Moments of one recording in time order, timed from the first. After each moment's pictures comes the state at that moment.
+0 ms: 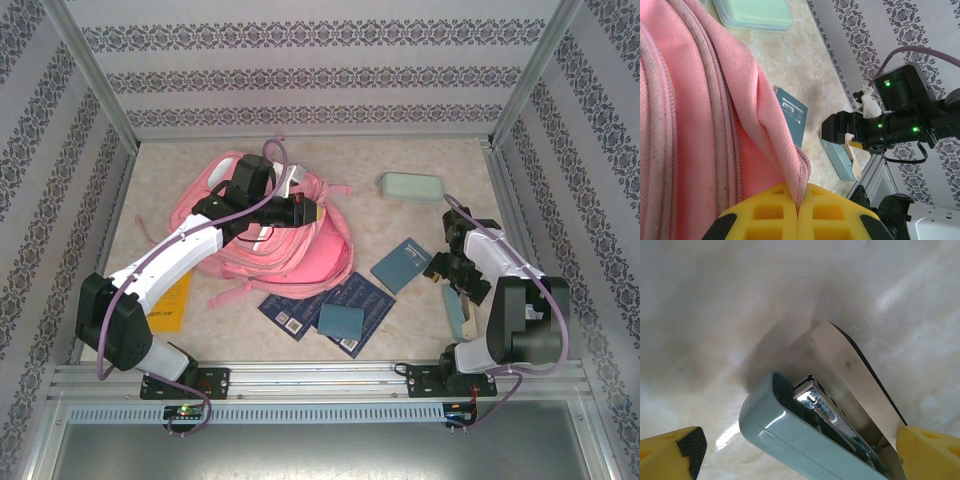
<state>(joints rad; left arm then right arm) -0.50 1.49 1.25 -0.38 0.59 -0.56 -0.04 1.45 0.85 -1.03 0.14 0.68</state>
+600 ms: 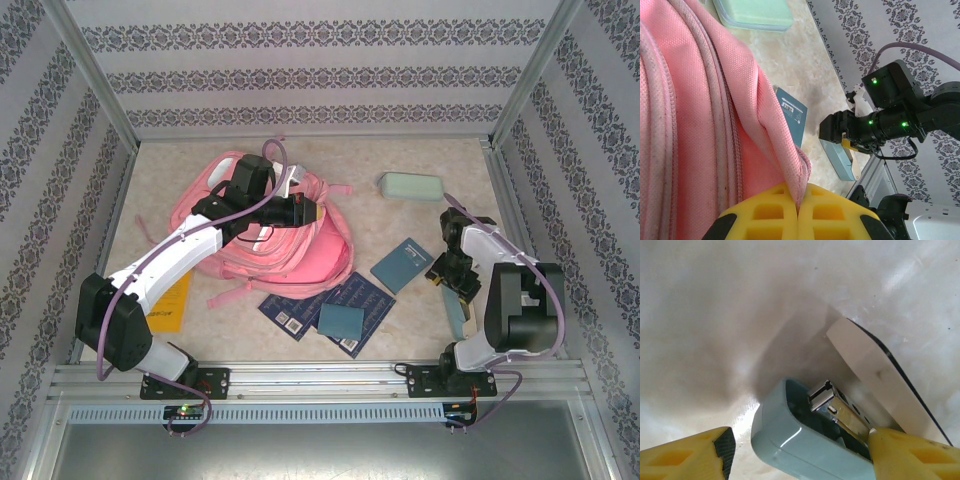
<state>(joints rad) -0.50 1.49 1.25 -0.38 0.59 -0.56 -0.04 1.53 0.87 -1.00 0.10 0.77</state>
